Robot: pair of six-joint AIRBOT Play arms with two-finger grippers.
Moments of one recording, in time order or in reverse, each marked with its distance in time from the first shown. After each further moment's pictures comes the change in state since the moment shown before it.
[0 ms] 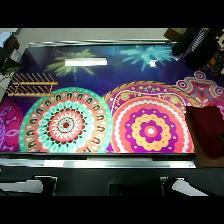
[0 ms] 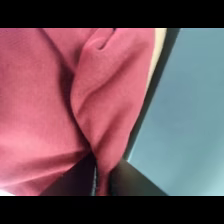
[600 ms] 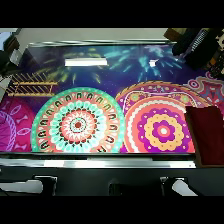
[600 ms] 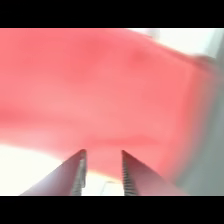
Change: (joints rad) left arm -0.036 -0.008 -0.012 0.153 -0.008 0.042; right arm 0.055 0.129 0.065 0.265 0.184 -0.227
